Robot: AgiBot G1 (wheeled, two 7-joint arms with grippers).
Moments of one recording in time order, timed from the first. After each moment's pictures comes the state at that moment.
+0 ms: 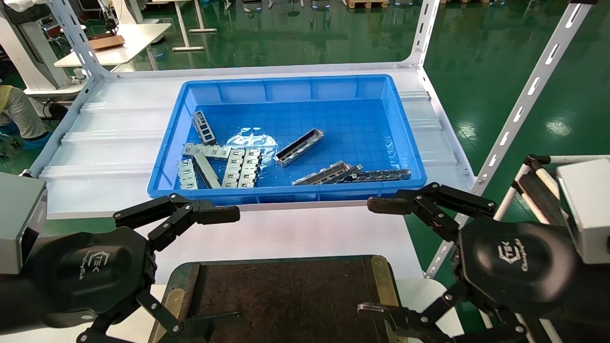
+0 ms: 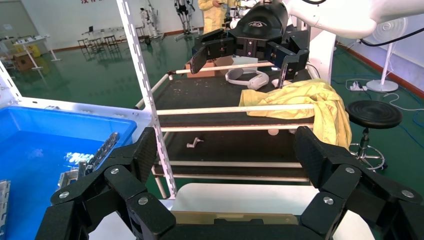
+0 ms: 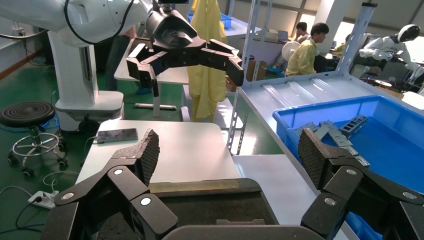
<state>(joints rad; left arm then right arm) -1.08 0.61 0.28 -1.28 0.73 1.49 -0.19 1.10 -0.57 -0.39 1.27 -0.66 -1.45 0.13</state>
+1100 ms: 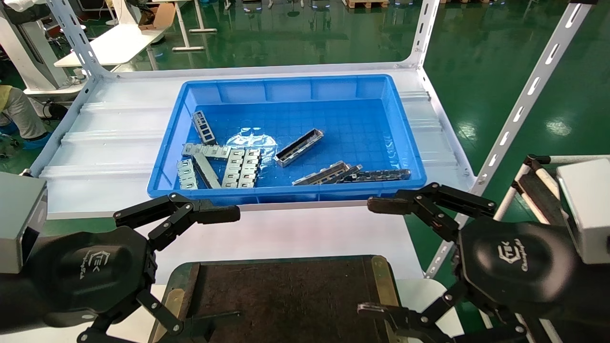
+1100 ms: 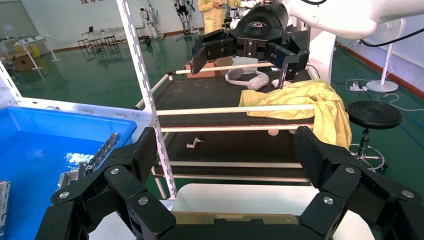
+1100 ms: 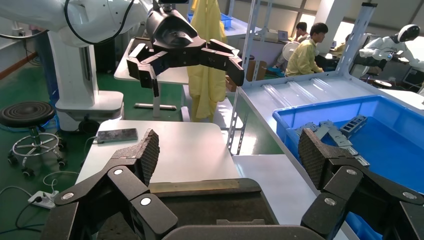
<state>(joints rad) -1.08 0.61 0.28 -1.28 0.73 1.49 -0.19 1.10 -0.57 -0.39 1.27 -0.66 -1.45 0.13</state>
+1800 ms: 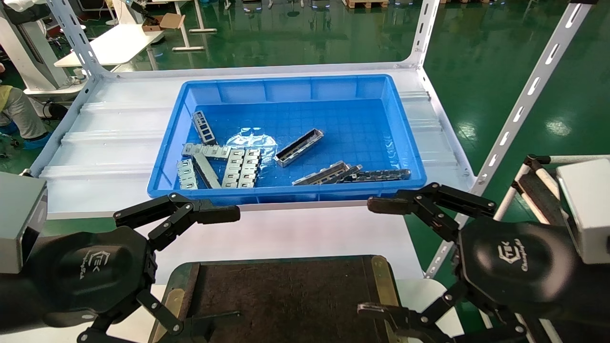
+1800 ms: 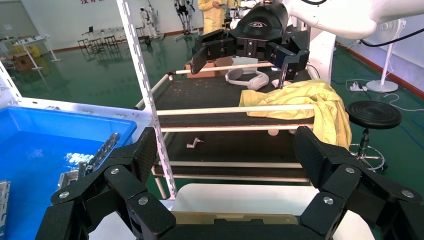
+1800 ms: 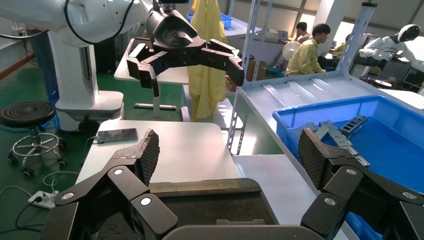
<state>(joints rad) -1.08 0.61 0.28 -1.28 0.73 1.49 -0.19 1.10 -0.57 -0.39 1.27 -0.66 -1.45 0.13</state>
